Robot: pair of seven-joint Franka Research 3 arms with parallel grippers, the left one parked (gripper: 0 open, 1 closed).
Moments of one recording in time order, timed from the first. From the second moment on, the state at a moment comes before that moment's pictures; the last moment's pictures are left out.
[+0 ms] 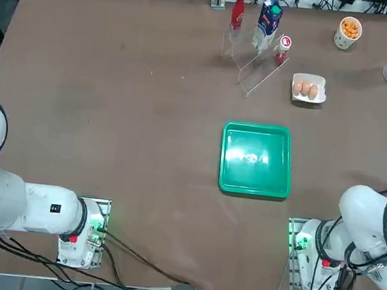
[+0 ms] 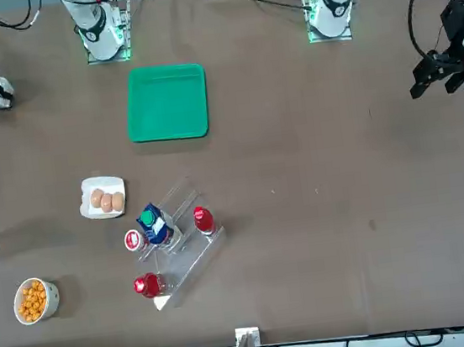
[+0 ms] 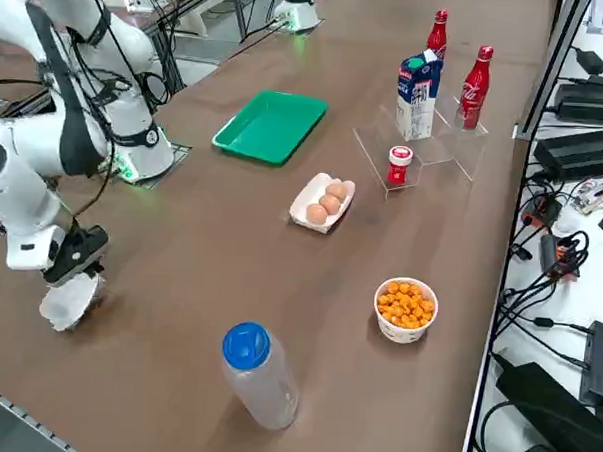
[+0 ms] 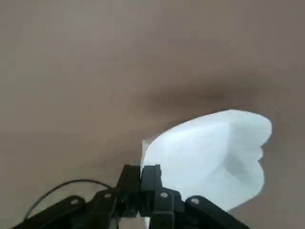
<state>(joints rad) -1.00 0.09 -0.01 -2.34 -0.16 2.20 -0.65</state>
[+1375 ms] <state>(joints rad) -0.23 0.41 0.02 -1.75 -0.15 1.91 0.12</state>
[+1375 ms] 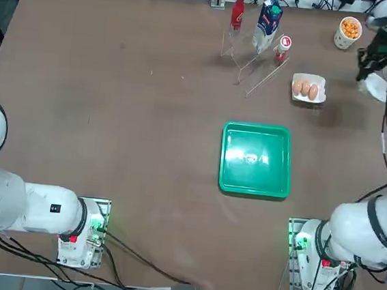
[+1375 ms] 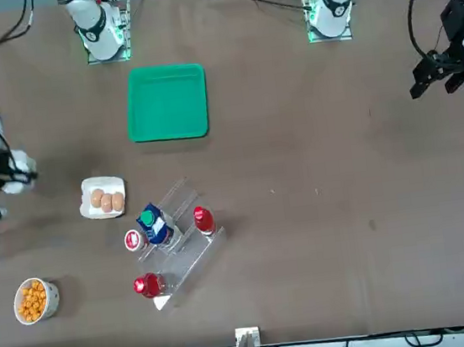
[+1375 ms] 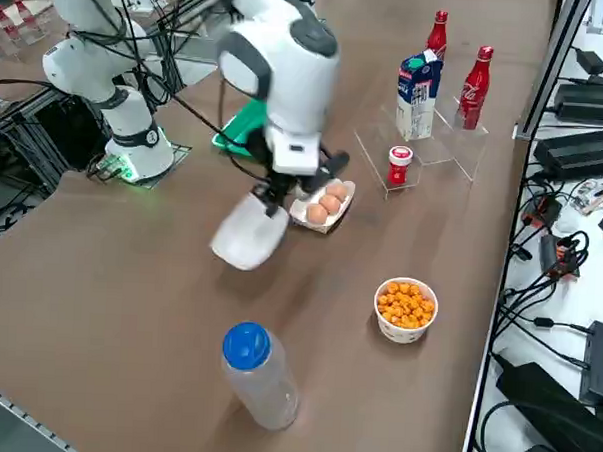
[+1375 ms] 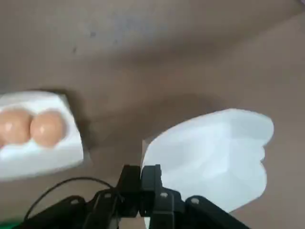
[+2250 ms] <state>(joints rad) -0.15 0.56 0.00 -1.75 -0.24 2.10 0.19</state>
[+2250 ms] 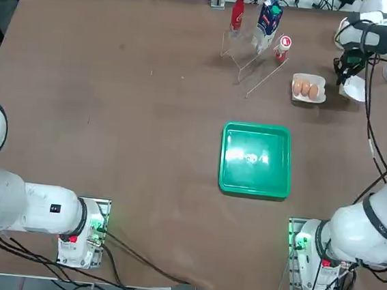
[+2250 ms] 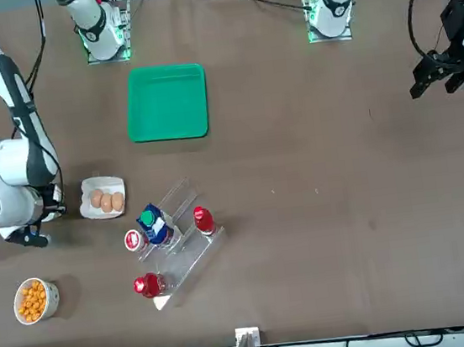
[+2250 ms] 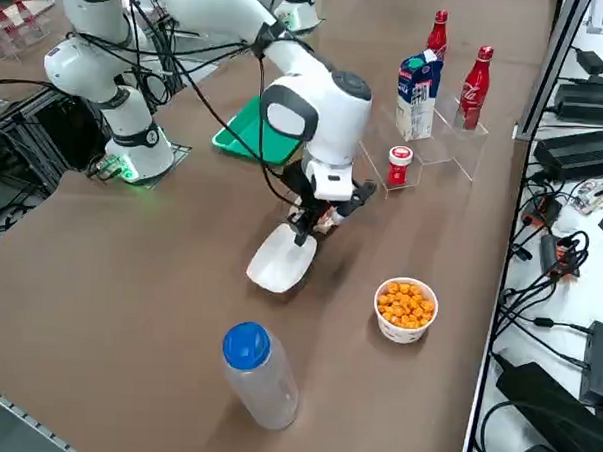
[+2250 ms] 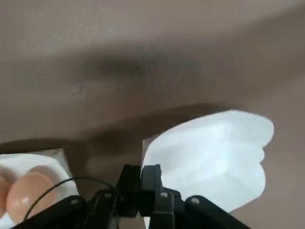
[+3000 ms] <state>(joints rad) -0.16 0.57 0.00 -1.78 -0.24 2.16 0.11</state>
